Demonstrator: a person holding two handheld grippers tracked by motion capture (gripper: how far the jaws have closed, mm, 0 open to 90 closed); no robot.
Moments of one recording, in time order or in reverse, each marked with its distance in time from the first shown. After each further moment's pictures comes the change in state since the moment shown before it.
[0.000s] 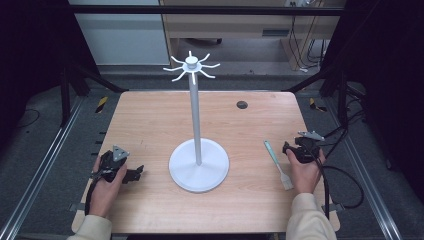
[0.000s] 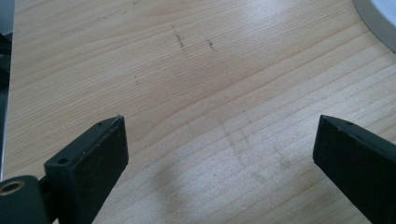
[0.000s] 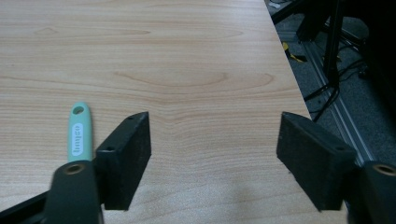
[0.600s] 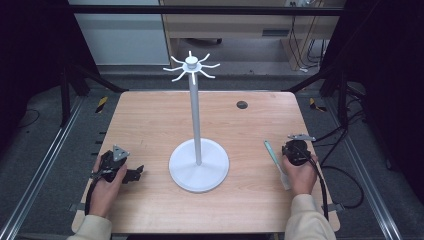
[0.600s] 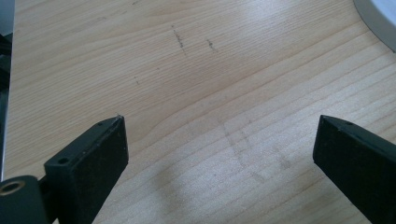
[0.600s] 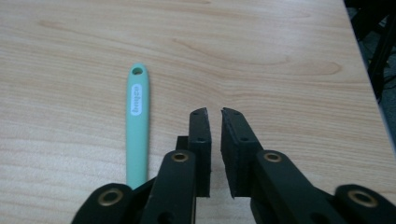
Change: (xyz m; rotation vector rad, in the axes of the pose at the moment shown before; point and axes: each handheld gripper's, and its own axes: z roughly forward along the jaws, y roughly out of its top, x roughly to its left) left arm -0.001 0.001 0.000 -0.002 0.001 0.004; right arm 0.018 -0.007 0.000 0.070 0.145 -0.130
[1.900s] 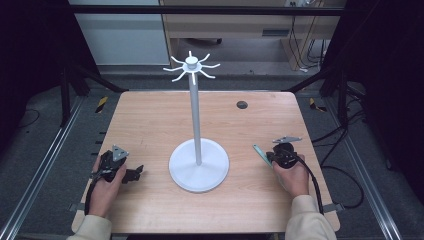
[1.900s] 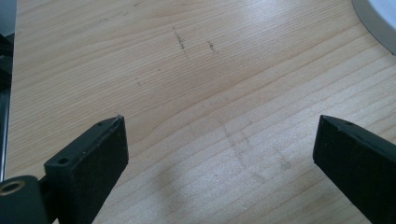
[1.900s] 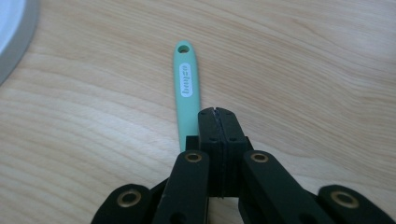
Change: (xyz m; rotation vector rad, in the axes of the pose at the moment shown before) left arm 0.002 -0.001 -0.001 -0.002 0.001 -0.003; right arm 0.032 -0.001 0.005 0.070 0.268 -0.148
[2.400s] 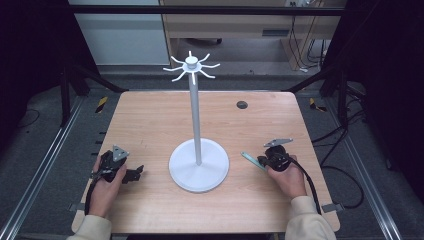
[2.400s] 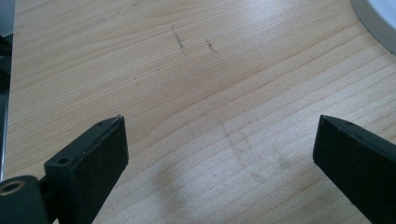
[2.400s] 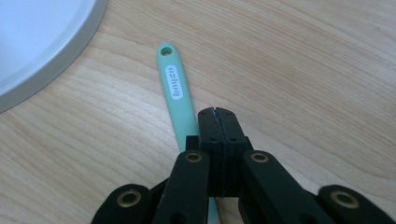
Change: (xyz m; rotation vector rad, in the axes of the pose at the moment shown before) left arm -0.001 0.000 0.000 0.000 -0.004 0.003; right arm 0.023 0.002 0.000 0.036 0.096 -0.088
